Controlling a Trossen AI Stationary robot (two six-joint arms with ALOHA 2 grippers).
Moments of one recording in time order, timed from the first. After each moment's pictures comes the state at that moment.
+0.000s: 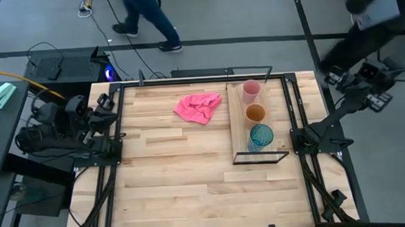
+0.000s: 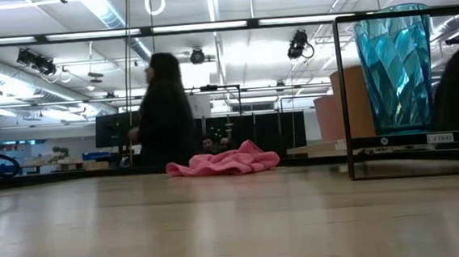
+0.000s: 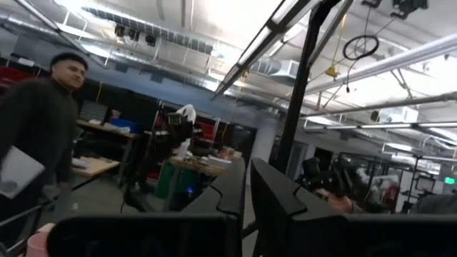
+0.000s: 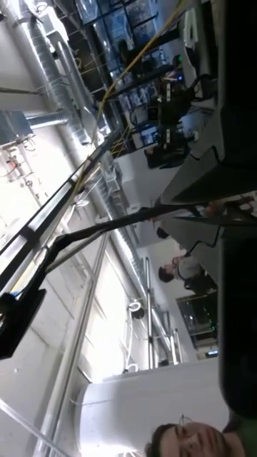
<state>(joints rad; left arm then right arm) -0.05 0.29 0.69 0.04 0.00 -0.30 0.53 0.05 0.96 -0.39 0.12 0.24</state>
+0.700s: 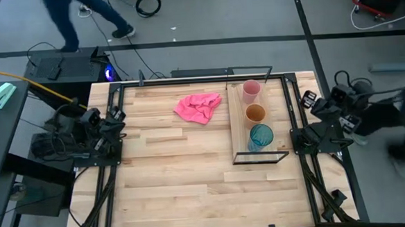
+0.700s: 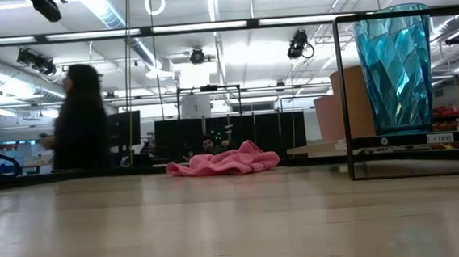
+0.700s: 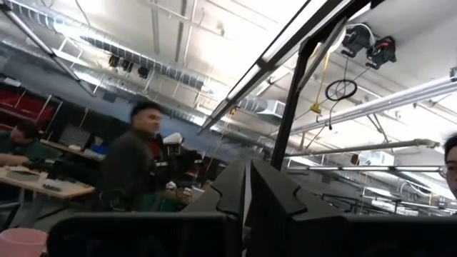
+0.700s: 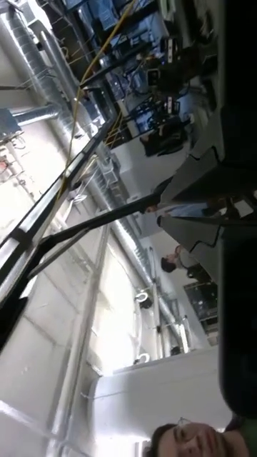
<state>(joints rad) -0.05 0.01 0.22 0.41 -0.02 -0.39 0.53 0.02 0.54 0.03 0.12 0.32</state>
